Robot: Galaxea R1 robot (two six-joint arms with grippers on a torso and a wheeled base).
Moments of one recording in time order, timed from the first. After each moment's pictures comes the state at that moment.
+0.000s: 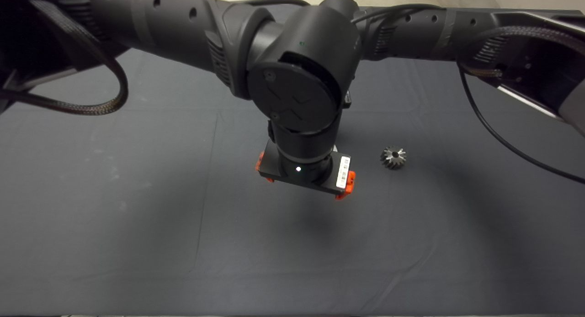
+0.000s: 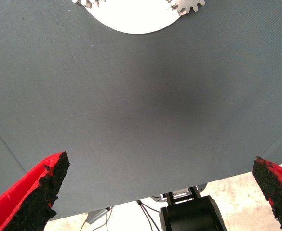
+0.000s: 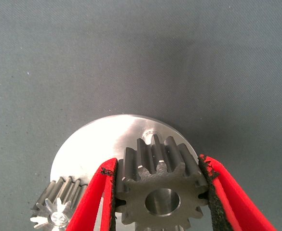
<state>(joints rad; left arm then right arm) -0.63 2.90 -0.89 0.14 1.53 -1.74 0.46 2.99 -1.61 -0.33 -1.53 1.36</state>
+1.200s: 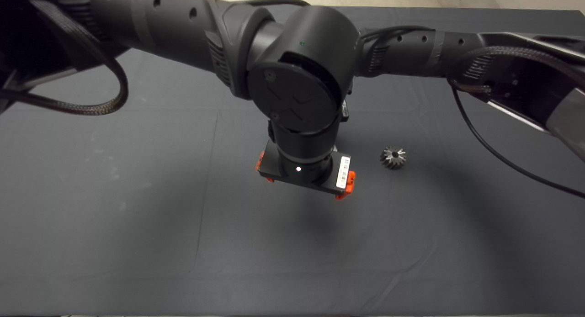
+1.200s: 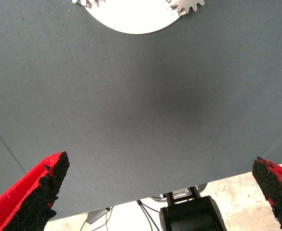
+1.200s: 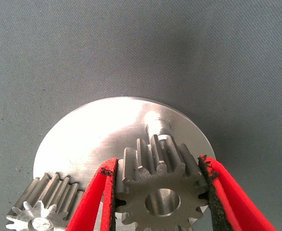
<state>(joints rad) -0.63 2.90 -0.89 0.14 1.53 -1.74 0.40 2.99 -1.61 -0.34 -1.53 1.36</state>
